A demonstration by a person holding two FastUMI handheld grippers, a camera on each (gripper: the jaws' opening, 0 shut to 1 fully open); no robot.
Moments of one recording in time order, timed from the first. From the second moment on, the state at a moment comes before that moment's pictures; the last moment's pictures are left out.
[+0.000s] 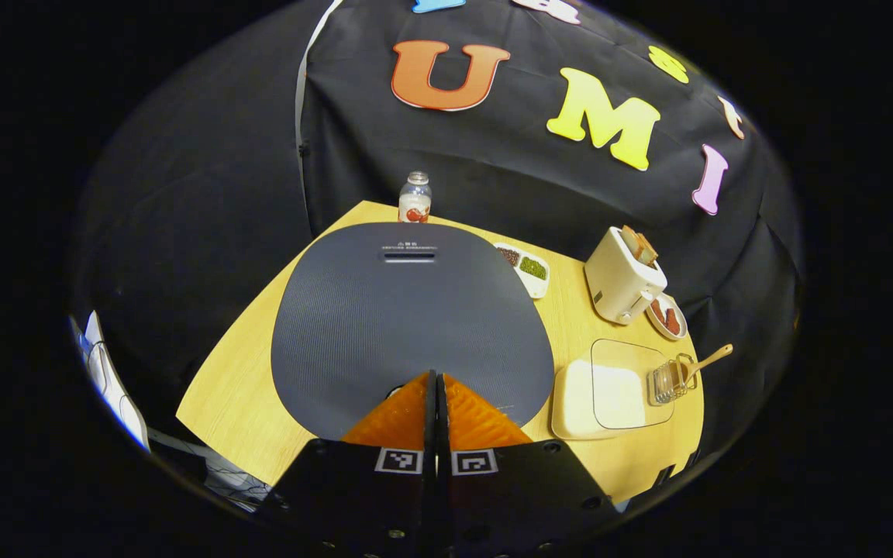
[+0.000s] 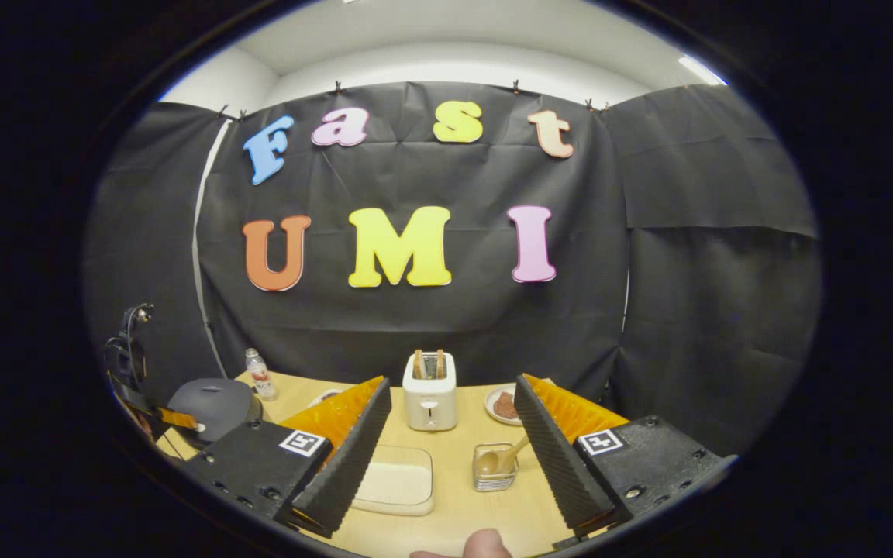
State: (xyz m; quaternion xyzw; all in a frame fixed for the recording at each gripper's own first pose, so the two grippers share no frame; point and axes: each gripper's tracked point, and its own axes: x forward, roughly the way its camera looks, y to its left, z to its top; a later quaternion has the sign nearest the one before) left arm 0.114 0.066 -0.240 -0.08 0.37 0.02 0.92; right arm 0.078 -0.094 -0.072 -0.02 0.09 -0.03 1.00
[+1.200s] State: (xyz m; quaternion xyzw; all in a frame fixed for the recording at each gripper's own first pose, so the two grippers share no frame) left arm 0.162 0.072 -0.023 0.03 0.04 0.05 1.00; right arm 0.048 -0.122 -0.052 -0.01 0.07 -0.06 1.00
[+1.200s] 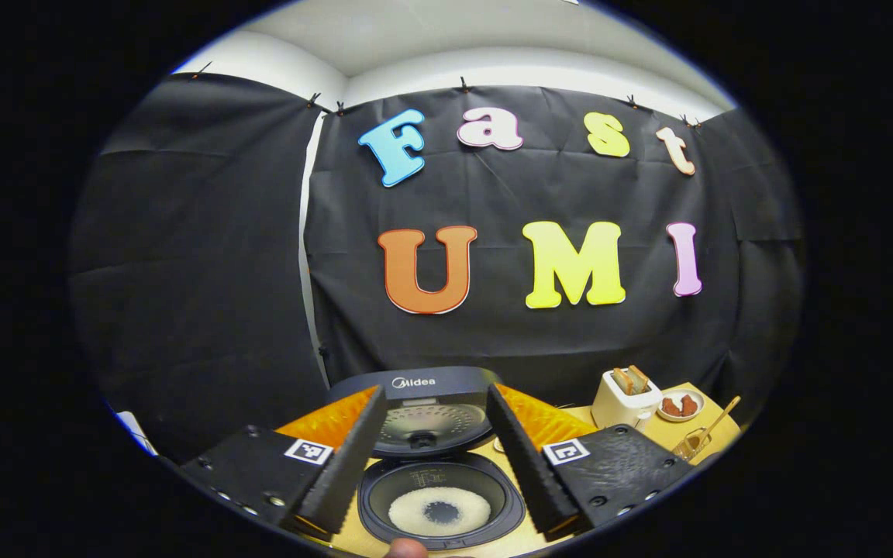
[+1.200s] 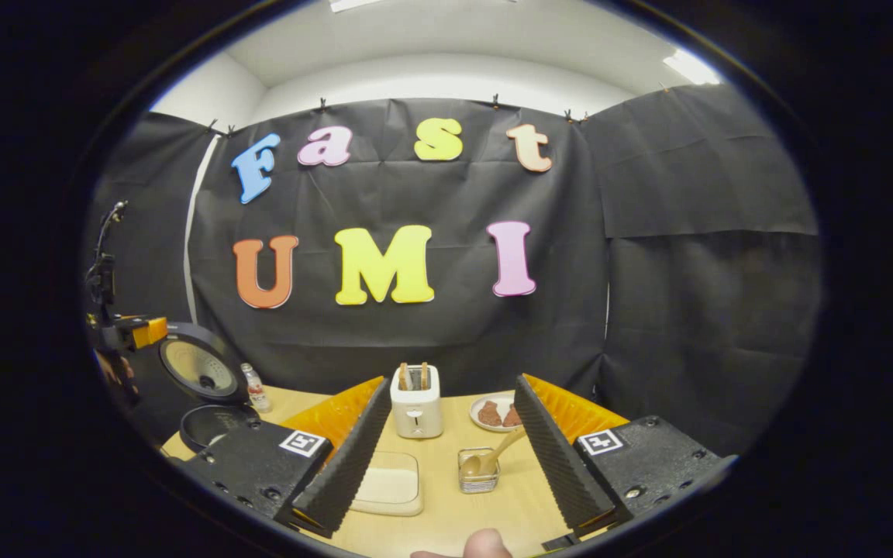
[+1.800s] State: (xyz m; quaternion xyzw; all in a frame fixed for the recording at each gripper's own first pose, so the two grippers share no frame) left arm 0.096 0.011 -0.008 0.02 0.00 0.03 1.00; right arm 0.061 -0.162 -0.081 0.00 0.09 -0.05 0.99
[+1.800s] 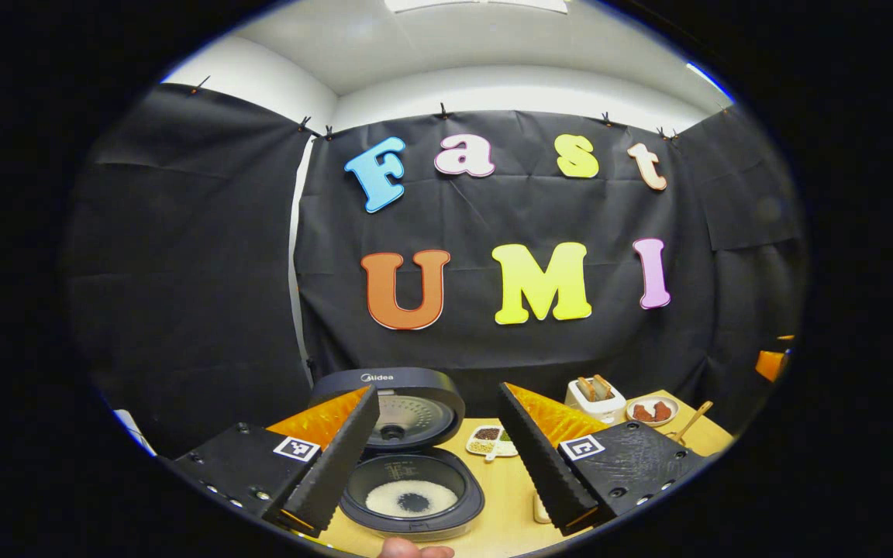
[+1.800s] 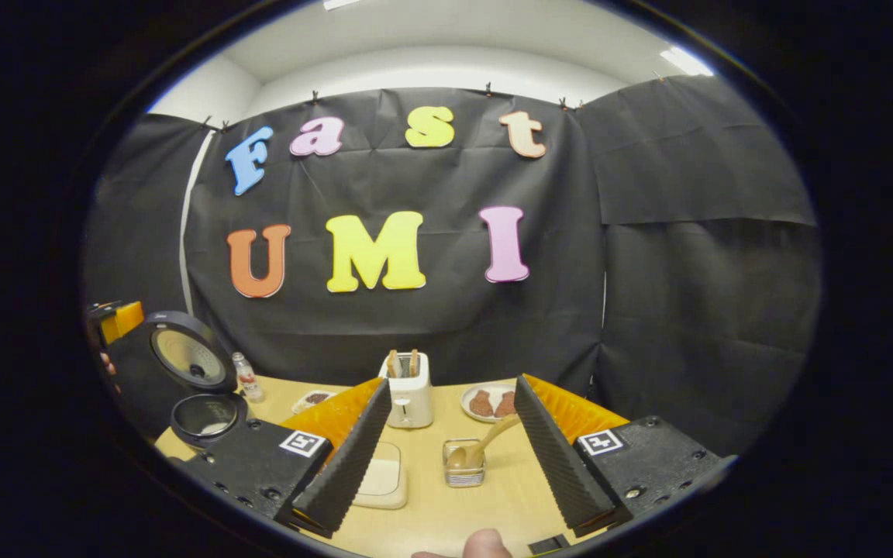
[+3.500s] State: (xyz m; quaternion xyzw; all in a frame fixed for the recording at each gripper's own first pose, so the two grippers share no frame) left arm 0.110 -0.005 -0.053 0.03 0.09 0.12 0.99; right arm 0.239 -0.217 -0.343 0.09 0.28 0.03 0.96
